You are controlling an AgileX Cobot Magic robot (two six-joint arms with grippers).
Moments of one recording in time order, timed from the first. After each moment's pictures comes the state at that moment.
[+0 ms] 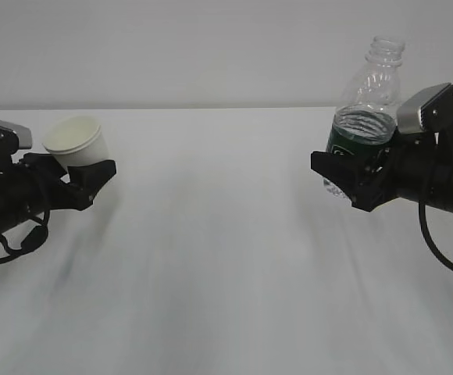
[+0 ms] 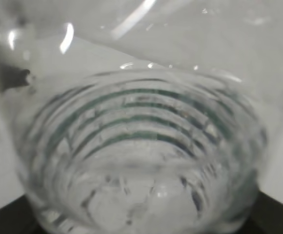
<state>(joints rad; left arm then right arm) -0.08 2.05 -0.68 0.50 -1.15 -0.28 0.04 1.76 -0.65 -0.92 -0.95 0.38</state>
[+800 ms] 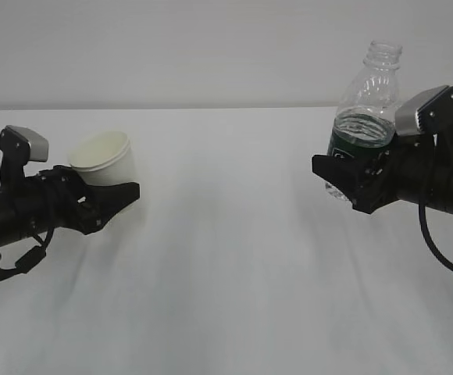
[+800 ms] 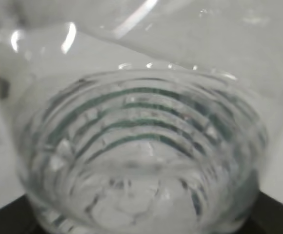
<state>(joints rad) -0.08 2.04 -0.68 0.80 -1.15 -0.42 0.04 1.76 -0.65 -0.92 -0.92 0.38</state>
